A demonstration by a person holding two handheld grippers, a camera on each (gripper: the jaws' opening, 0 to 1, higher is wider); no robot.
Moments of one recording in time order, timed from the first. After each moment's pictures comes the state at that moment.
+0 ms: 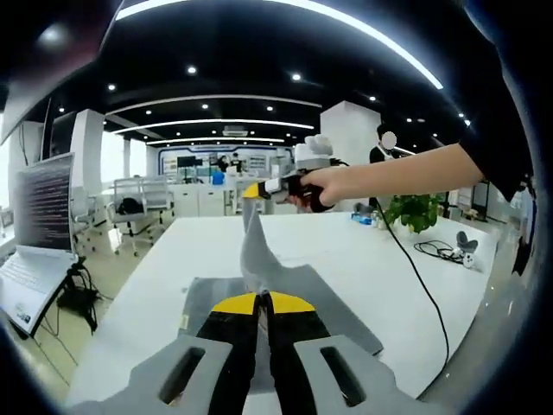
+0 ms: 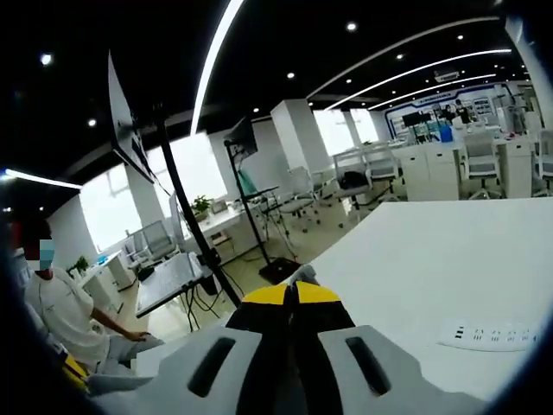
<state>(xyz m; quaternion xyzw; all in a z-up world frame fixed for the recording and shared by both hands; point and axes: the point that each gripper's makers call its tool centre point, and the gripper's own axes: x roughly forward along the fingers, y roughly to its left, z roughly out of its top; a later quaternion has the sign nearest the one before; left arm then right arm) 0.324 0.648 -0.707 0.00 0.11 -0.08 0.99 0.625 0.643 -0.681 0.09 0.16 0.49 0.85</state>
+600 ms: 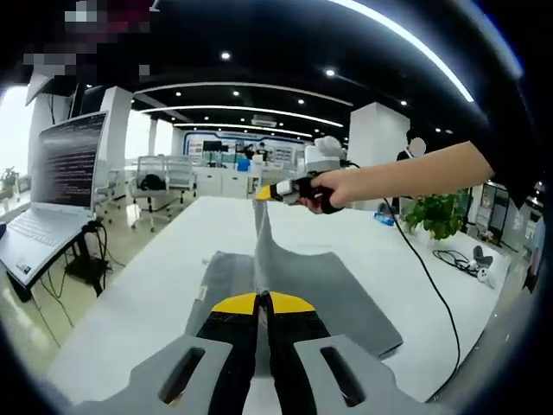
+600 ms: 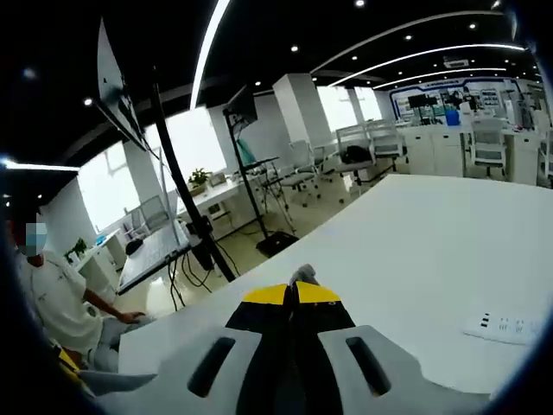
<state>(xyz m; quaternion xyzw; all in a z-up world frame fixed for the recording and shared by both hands) 0.326 0.688 -0.759 -0.05 0.14 -0.02 0.99 0.616 0.697 -0.758 0.04 0.22 0.50 0.84</state>
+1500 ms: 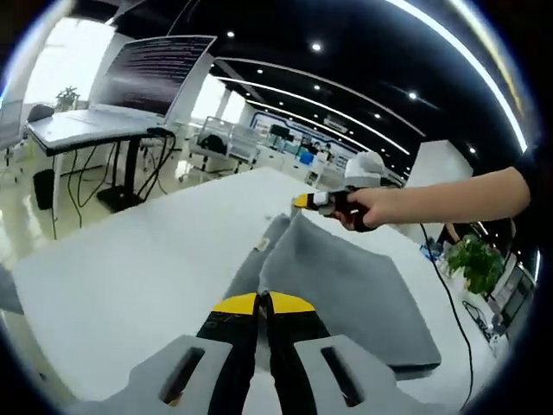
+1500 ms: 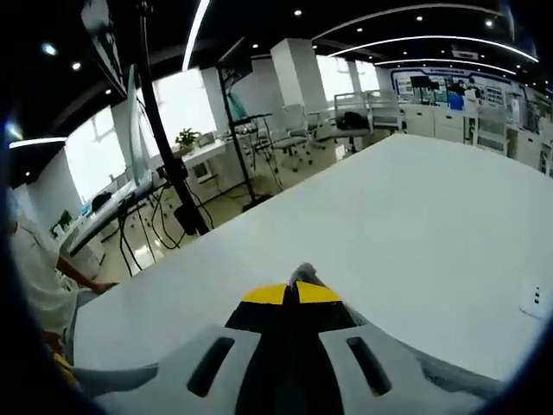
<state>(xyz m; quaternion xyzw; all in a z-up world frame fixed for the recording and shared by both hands) 0.322 0.755 -0.863 -0.21 0.16 0.12 0.96 0.631 0.762 -0.871 -0.02 0.27 0.48 0.84</state>
